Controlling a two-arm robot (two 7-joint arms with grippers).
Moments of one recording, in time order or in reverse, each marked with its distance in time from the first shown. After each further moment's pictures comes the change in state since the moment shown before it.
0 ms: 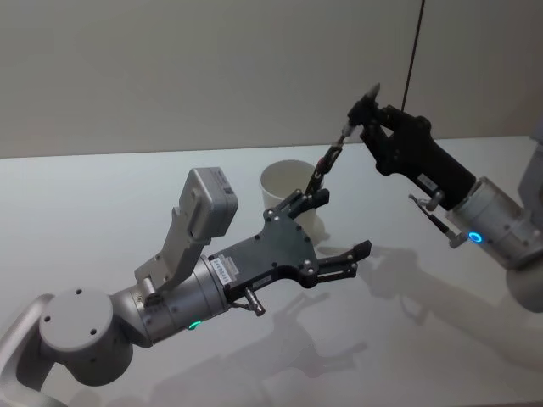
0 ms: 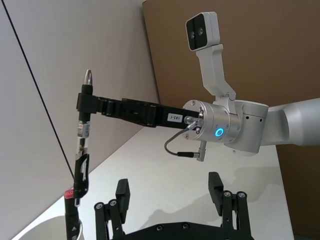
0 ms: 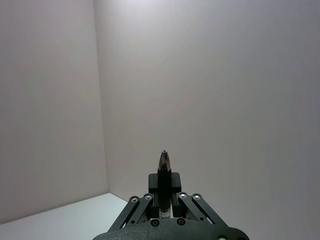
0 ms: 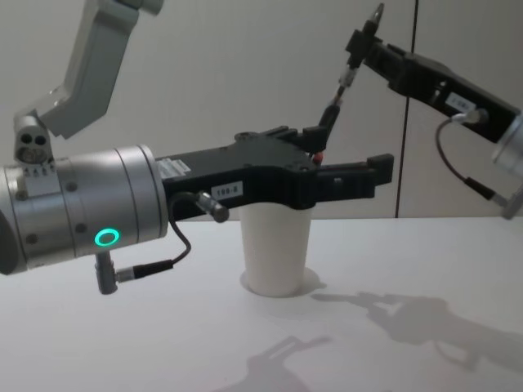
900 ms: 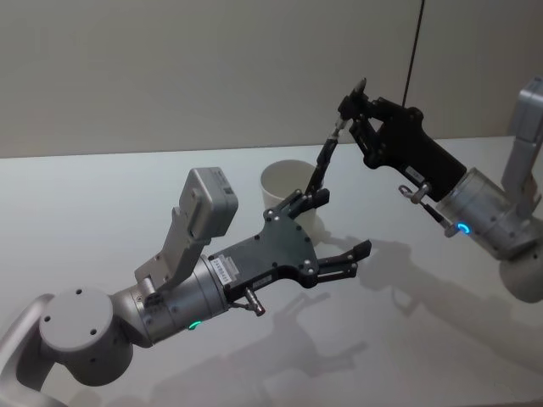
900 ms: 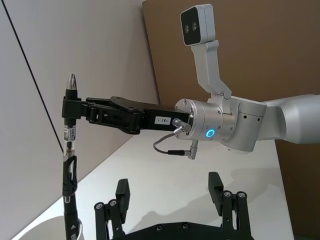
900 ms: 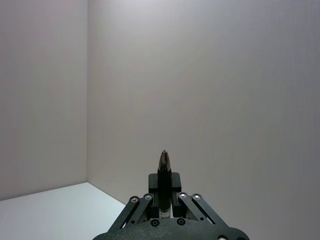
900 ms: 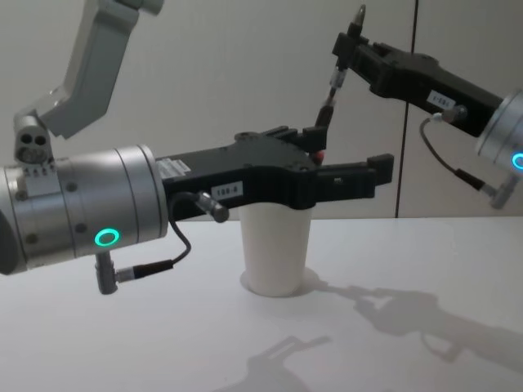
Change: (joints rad) left arm 0.000 0.000 0.000 0.000 0.000 0.000 0.000; right arm 0.019 -0.009 -0.015 -0.006 -0.131 -0.048 -0.105
